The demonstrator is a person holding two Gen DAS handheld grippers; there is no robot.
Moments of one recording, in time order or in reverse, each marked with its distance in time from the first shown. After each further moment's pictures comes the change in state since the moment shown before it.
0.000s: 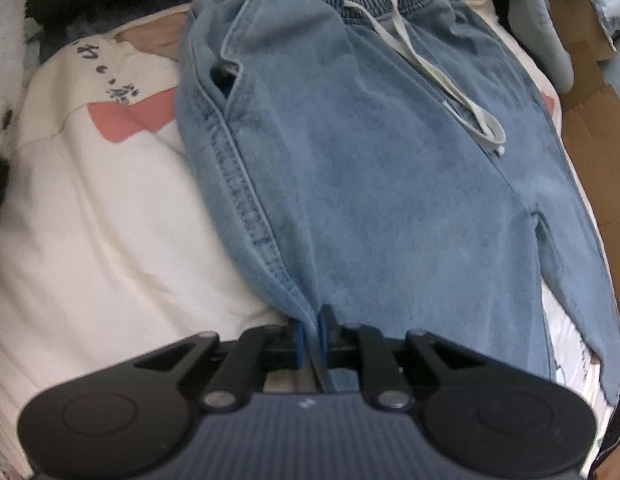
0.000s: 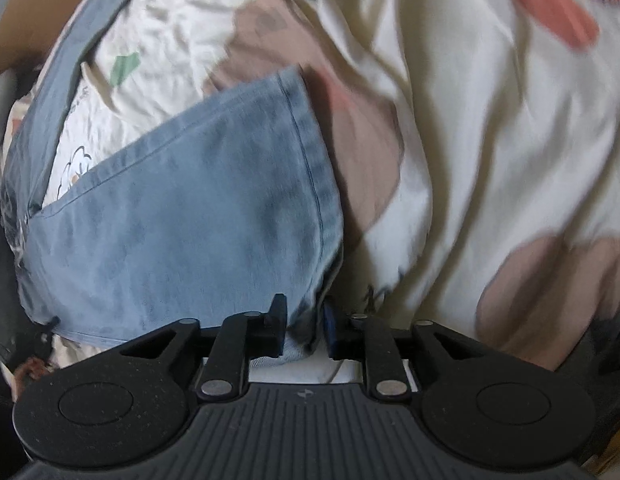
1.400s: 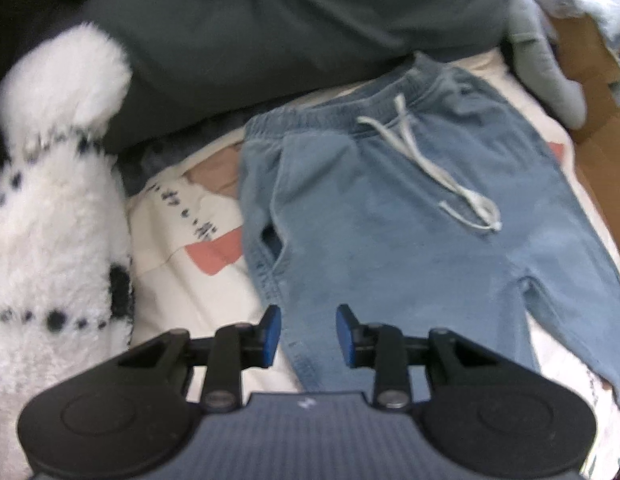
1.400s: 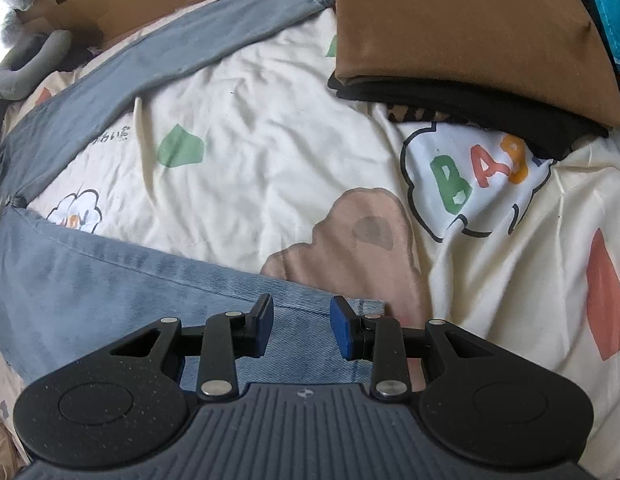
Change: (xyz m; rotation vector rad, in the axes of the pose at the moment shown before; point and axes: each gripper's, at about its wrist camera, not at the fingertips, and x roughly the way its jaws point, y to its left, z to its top) left arm -0.102 -0.038 0.054 0.062 -0.100 0.208; right arm 0.005 0.078 0.078 -0.366 -0.297 -0.113
